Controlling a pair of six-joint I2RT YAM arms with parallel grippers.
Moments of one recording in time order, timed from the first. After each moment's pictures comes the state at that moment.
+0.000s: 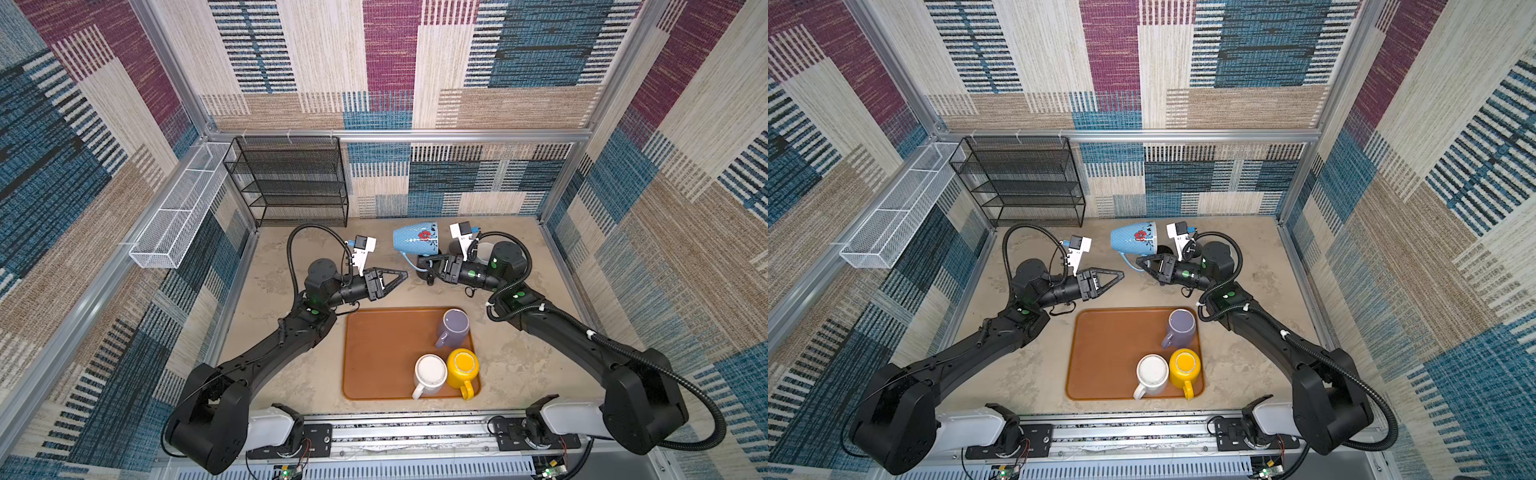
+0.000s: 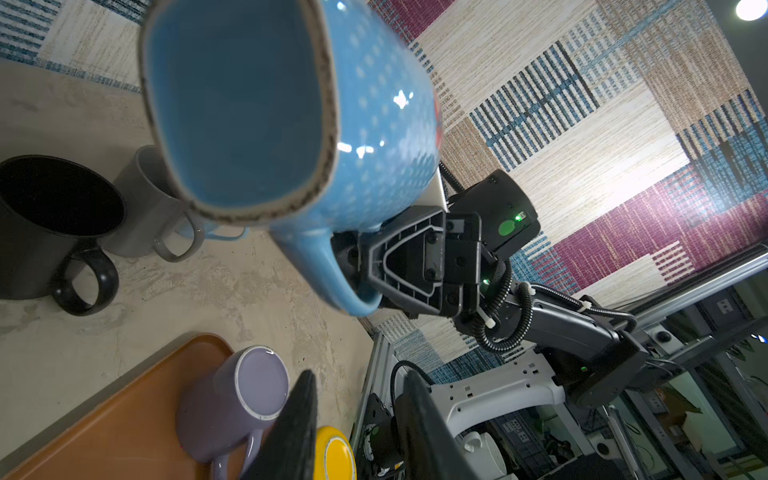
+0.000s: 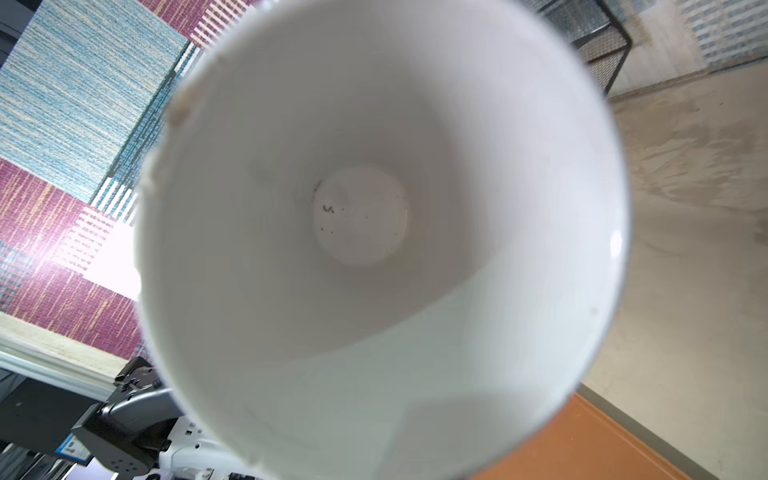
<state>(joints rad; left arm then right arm) -0.46 1.30 0.77 0.56 0.81 -0.87 0.41 1.32 0.90 0.38 -0.76 0.87</state>
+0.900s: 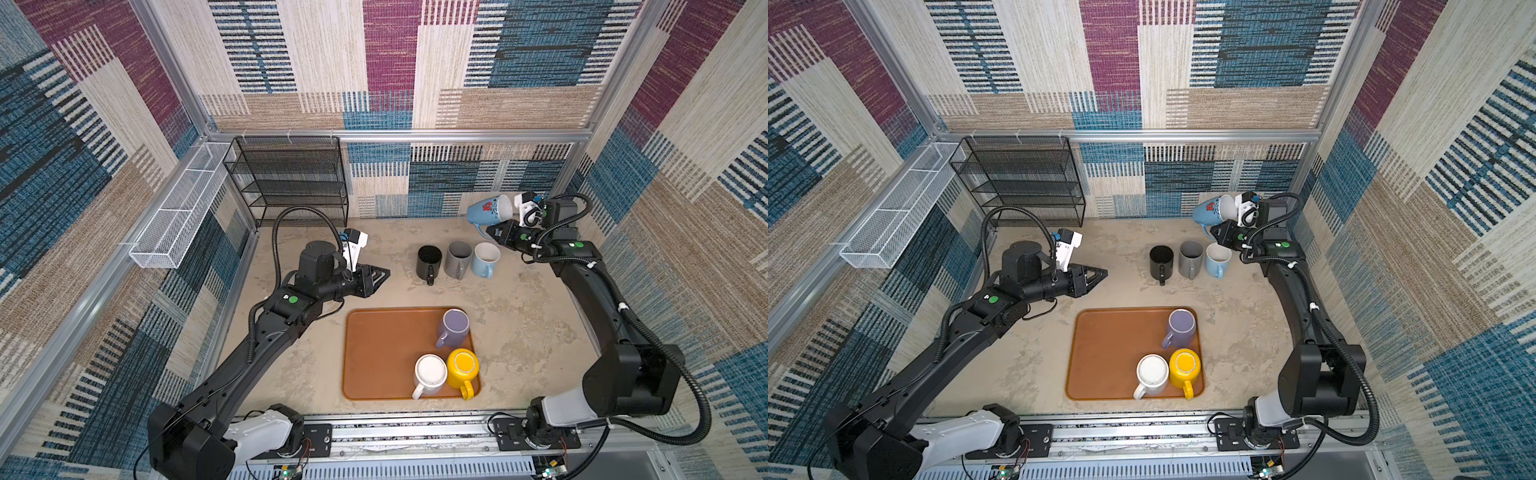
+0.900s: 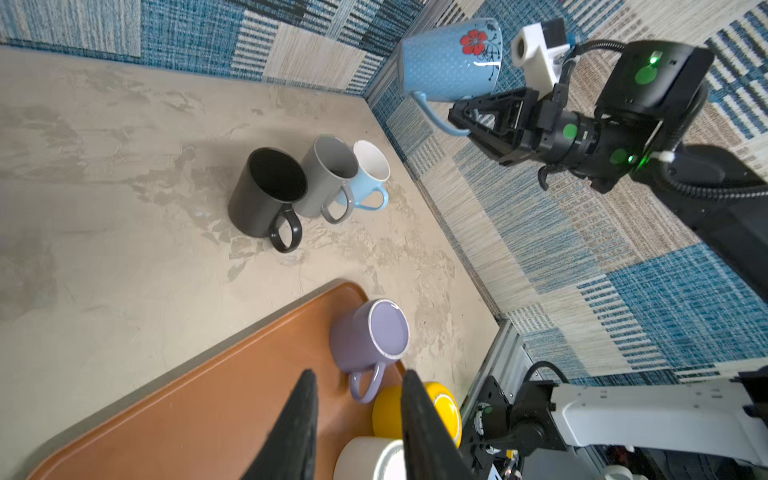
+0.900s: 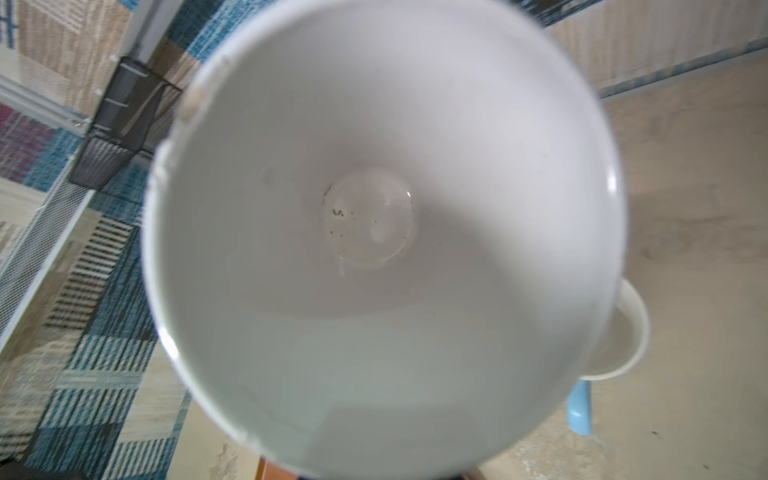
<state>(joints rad) -0.46 1.17 1.06 -0.33 0.49 -0.45 -0.04 1.49 1.41 -0.50 -0.52 0.36</state>
